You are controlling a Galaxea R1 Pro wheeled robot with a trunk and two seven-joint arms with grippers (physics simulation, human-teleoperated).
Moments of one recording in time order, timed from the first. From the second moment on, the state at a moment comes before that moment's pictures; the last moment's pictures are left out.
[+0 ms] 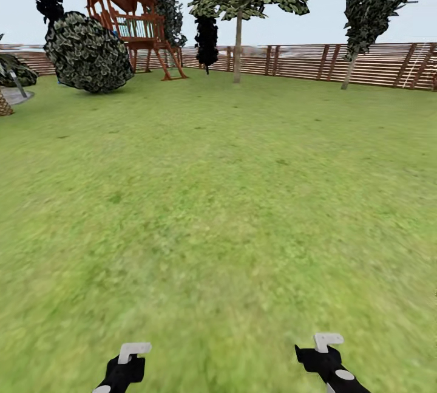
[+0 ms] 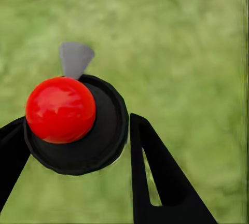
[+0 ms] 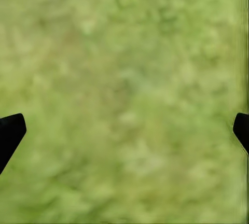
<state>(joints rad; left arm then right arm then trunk) -0.44 0.04 0.01 -0.20 0.02 -0.24 0.01 -0.49 -0.08 -0.25 -0.20 0.24 -0.17 0.04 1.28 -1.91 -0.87</state>
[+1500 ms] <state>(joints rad) -0.44 0.04 0.01 -0.20 0.02 -0.24 0.01 -0.49 -0.07 -0.25 -0.17 0.24 -0.17 0.04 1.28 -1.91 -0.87</state>
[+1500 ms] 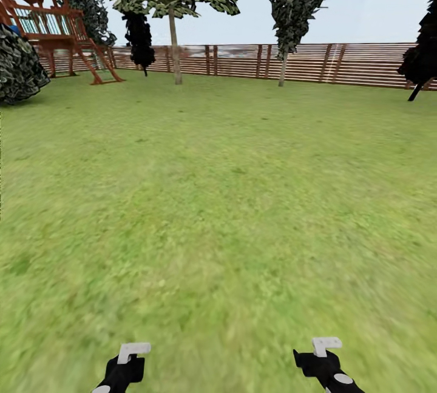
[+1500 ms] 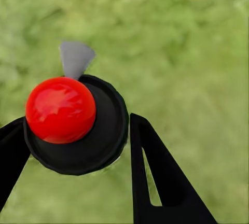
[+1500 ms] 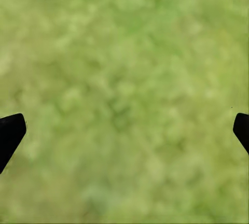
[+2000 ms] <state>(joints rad) -0.44 0.04 0.01 -0.20 0.02 -0.24 0.01 -0.49 -0.07 -0.25 -0.17 0.24 -0.17 0.04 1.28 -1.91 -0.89</state>
